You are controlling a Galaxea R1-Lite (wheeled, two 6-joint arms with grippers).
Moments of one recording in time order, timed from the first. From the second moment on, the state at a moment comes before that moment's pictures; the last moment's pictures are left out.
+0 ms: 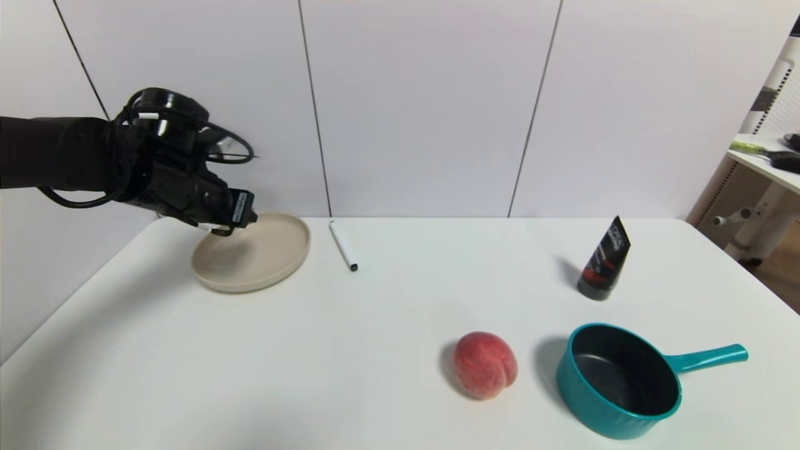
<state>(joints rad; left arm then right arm) -0.11 1.88 -1.52 0.32 -0.01 0.07 0.00 0.00 0.00 0.00 -0.02 0.03</state>
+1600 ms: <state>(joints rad) -0.06 1.58 -1.37 0.15 -0.05 0.12 0.00 0.00 0.00 0.00 -0.02 0.04</state>
